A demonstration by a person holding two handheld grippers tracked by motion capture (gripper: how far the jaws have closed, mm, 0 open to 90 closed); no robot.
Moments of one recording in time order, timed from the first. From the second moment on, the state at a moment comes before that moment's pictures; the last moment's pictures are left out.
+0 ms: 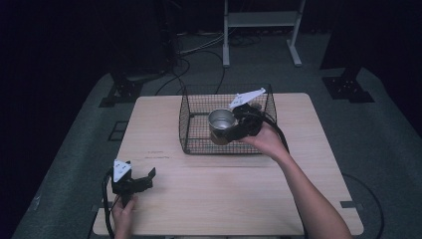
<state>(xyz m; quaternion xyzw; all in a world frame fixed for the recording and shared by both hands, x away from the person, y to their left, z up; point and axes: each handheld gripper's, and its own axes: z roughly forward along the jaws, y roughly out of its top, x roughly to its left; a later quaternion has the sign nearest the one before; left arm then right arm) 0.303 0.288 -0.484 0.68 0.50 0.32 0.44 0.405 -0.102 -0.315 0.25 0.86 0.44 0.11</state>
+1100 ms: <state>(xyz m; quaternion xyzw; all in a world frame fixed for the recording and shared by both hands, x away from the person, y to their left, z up) 0.302 0.289 -0.484 0.67 0.50 0.32 0.44 0.467 -0.084 -0.304 0.28 0.86 0.40 0.13</state>
